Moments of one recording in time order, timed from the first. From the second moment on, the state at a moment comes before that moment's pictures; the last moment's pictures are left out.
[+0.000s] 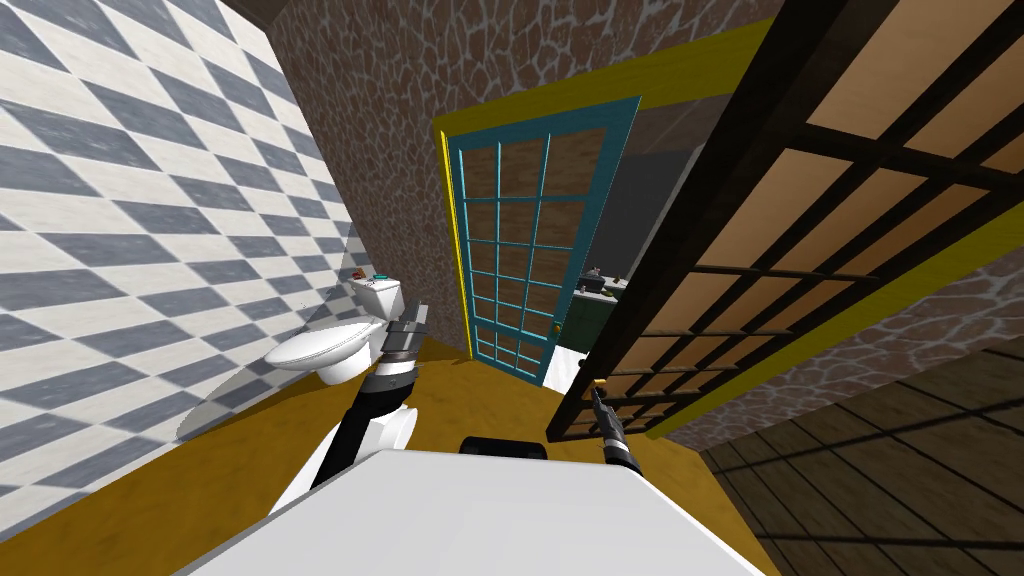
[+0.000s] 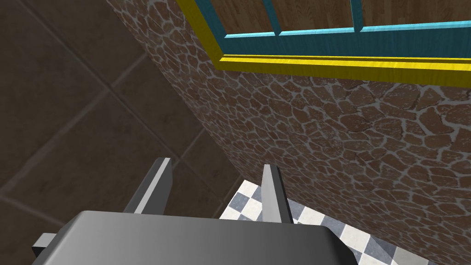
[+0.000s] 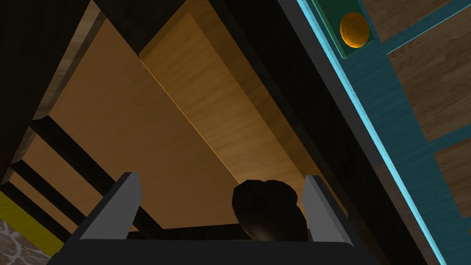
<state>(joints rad) 0.11 -0.15 -0.34 -0.66 0.05 -0.85 0.70</state>
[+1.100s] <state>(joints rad) 0.11 -0.16 -0.27 -0.67 -0.01 -0.85 0.47</state>
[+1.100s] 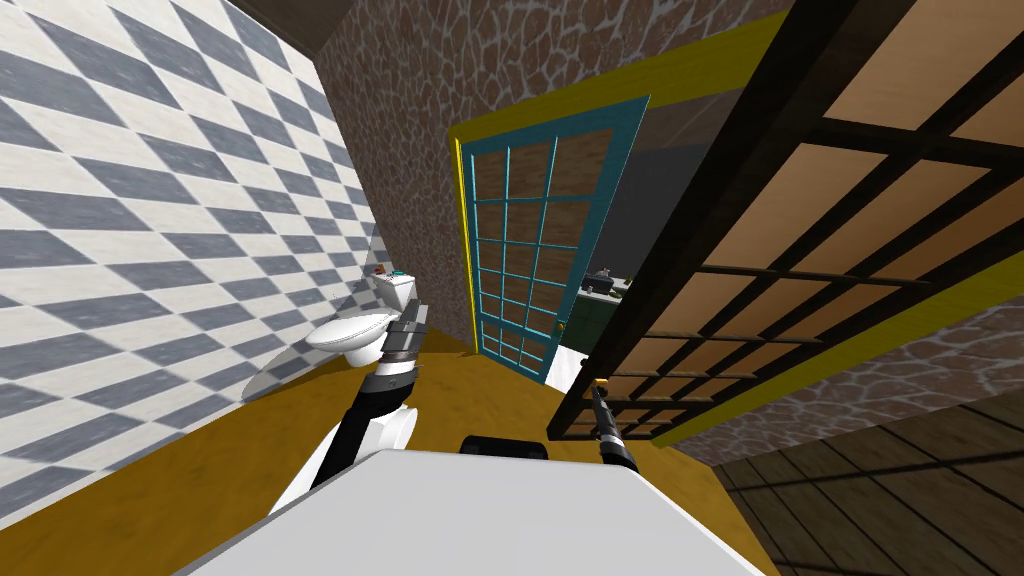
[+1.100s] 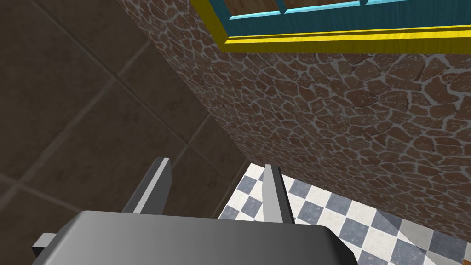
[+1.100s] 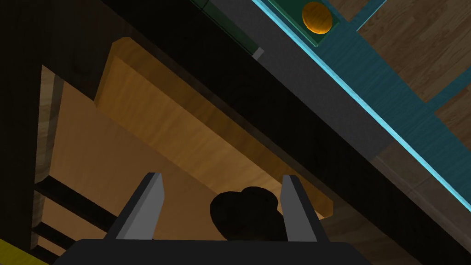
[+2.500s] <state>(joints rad) 0.09 -0.17 -0.22 -0.67 -0.06 -0.85 0.29</state>
